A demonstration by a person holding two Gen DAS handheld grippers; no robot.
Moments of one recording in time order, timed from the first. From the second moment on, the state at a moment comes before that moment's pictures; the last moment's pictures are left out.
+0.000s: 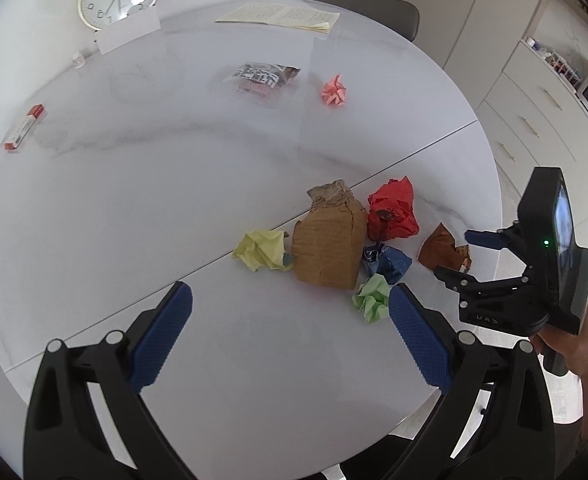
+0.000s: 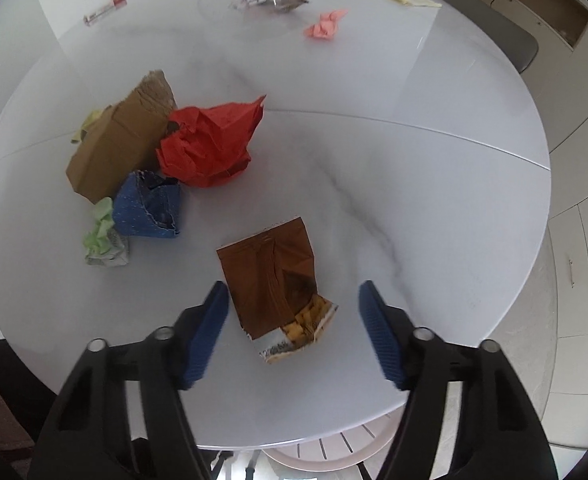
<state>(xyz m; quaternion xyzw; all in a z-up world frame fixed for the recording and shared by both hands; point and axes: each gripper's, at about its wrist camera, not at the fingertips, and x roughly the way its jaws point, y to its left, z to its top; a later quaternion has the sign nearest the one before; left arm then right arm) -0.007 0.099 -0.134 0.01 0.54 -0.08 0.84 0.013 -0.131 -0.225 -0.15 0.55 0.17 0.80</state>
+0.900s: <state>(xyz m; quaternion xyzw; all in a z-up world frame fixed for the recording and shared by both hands) 0.068 0.058 -0.185 0.00 0.57 -0.17 0.80 -0.005 -0.193 -0.175 0.09 0.52 0.11 0.84</state>
